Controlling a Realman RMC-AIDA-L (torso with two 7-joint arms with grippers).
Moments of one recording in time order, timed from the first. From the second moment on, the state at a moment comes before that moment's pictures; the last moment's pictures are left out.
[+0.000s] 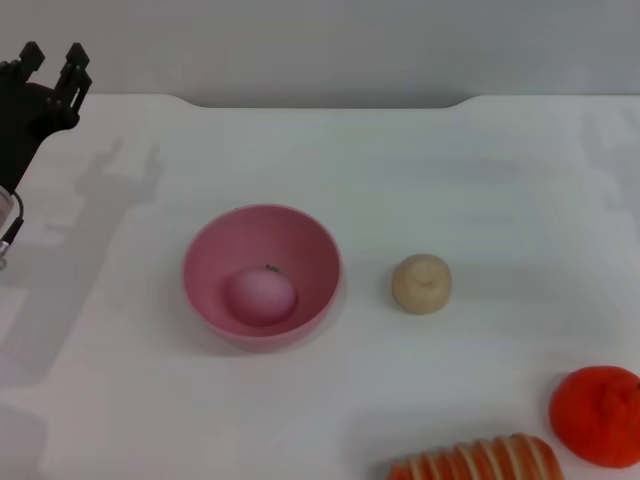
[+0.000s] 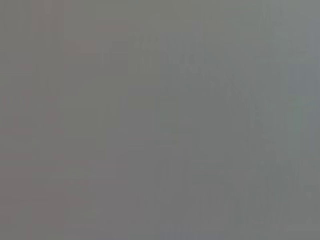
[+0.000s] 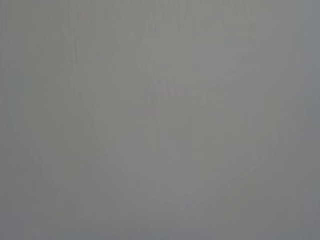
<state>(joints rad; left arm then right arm) -0.48 -2.08 1.16 0.25 -2.72 -1.08 2.61 0.57 2.07 -1.07 -0.16 -0.28 -1.26 0.43</state>
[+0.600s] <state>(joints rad) -0.48 -2.08 1.16 0.23 -2.72 -1.07 2.60 0.57 2.08 -1.07 -0.16 -0.28 -1.26 0.43</state>
